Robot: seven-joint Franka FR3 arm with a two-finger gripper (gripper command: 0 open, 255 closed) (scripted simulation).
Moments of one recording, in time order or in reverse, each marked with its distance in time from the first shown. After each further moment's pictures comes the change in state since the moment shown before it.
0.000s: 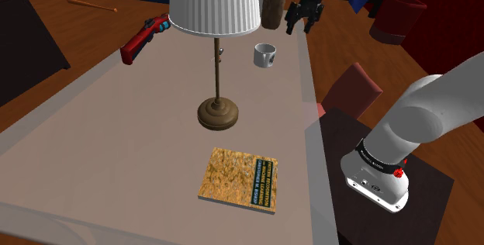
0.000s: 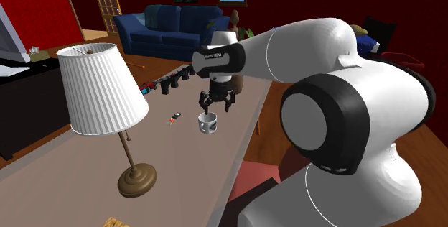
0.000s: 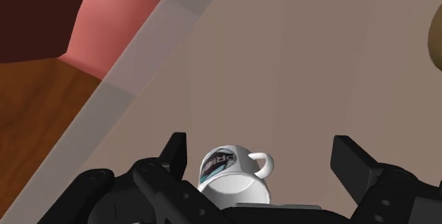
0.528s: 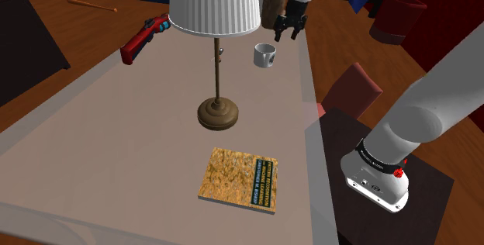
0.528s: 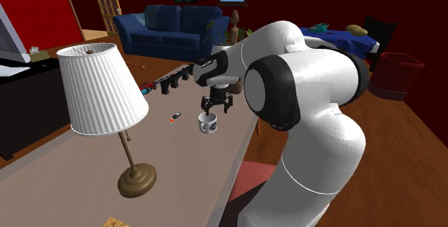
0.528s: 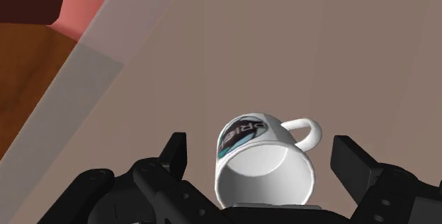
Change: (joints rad) arm -0.008 0.274 -0.045 0.100 0.020 0.185 -0.078
